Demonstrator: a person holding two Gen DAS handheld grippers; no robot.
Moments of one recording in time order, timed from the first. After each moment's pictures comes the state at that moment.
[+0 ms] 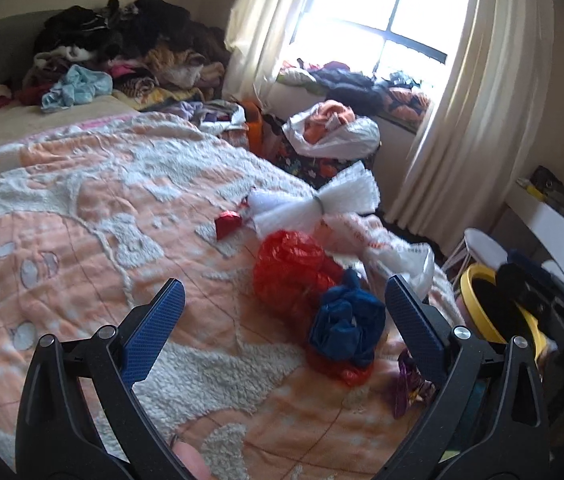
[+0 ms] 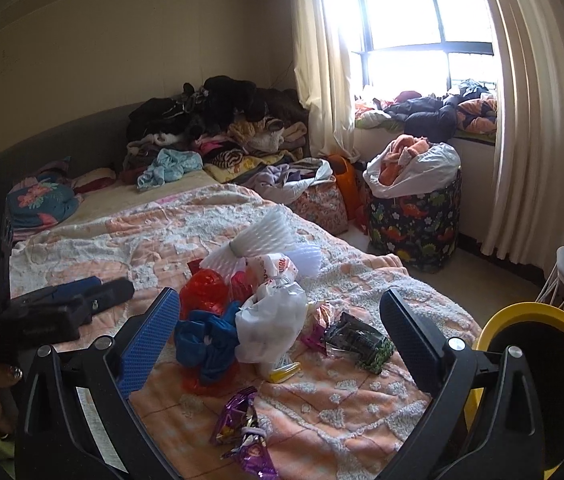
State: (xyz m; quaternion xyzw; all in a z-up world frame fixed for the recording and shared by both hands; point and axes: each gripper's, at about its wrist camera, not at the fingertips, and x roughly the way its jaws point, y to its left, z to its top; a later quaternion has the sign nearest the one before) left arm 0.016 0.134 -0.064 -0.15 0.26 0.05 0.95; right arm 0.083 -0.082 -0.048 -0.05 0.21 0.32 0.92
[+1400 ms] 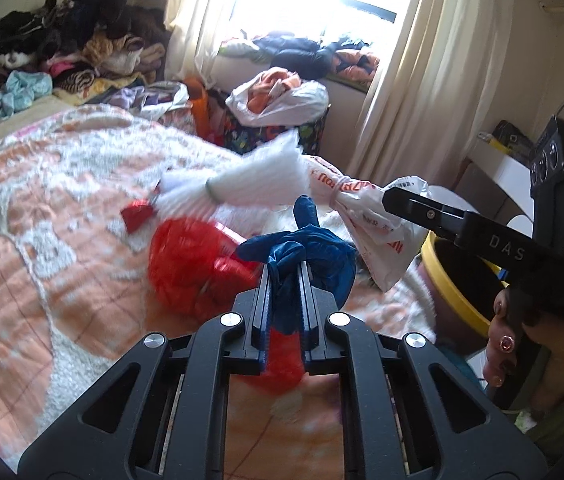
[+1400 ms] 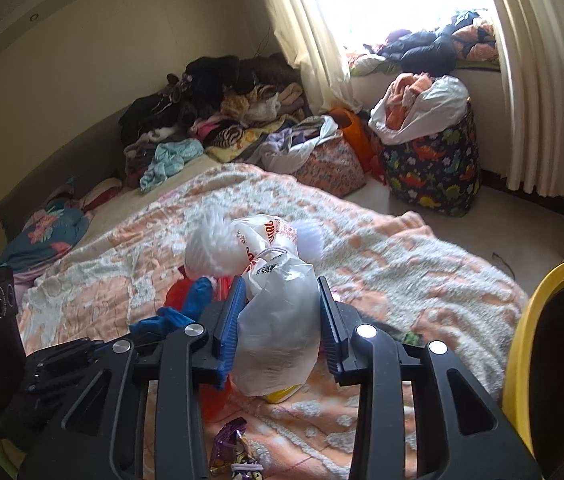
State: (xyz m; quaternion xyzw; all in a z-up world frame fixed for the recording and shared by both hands) left arm 0.052 0.084 -0.060 -0.12 0.30 -0.04 0.95; right arm 0.155 -0.097 -0.058 0.04 0.29 0.33 0.90
